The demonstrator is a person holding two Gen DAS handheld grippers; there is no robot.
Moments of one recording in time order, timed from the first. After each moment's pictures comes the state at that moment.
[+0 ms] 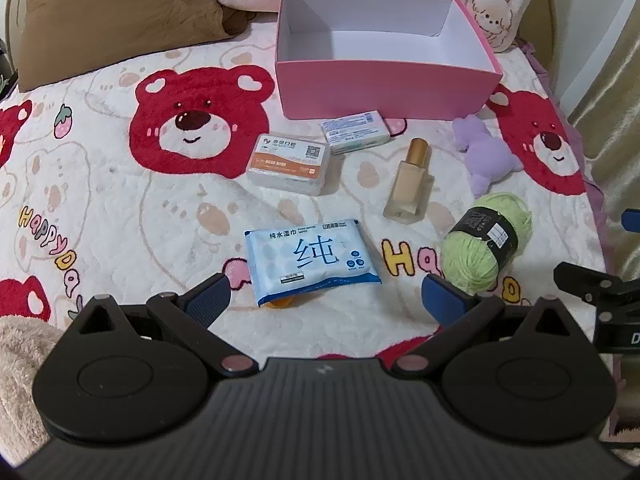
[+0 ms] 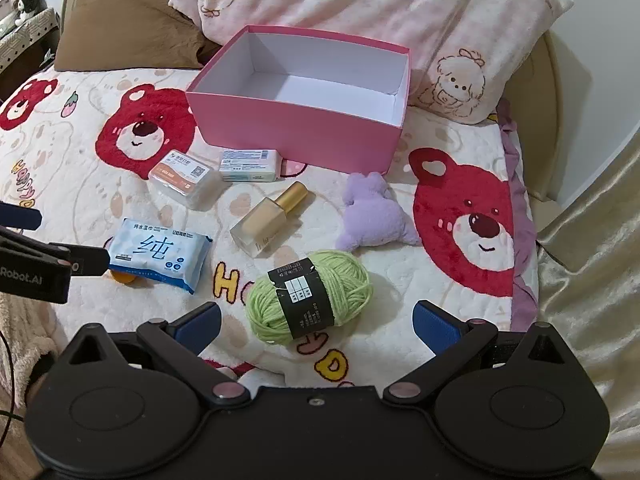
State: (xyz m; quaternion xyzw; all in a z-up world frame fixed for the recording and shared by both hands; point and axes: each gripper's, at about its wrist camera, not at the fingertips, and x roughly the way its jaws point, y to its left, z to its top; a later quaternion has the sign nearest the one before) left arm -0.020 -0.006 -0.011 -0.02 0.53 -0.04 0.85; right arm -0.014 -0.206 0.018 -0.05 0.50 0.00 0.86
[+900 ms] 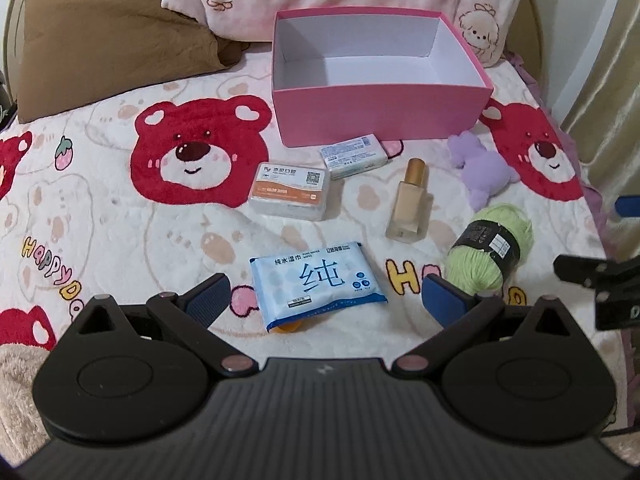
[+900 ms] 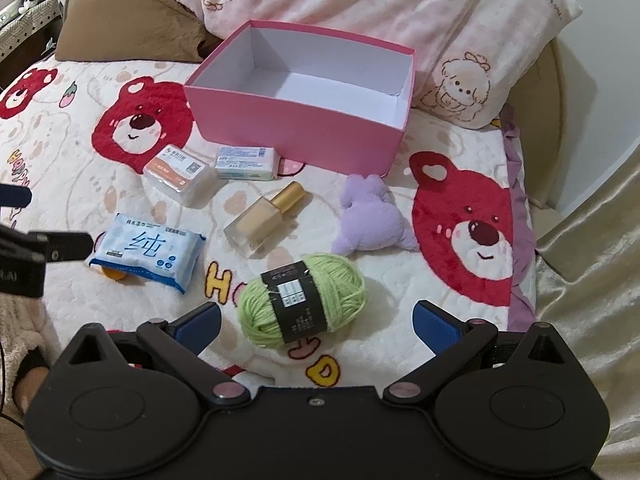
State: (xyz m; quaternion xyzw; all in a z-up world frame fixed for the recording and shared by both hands) left arm -0.024 -0.004 -0.007 0.00 0.49 -0.05 0.87; right arm -0.008 -0.210 0.015 -0.07 0.51 0.00 0.86
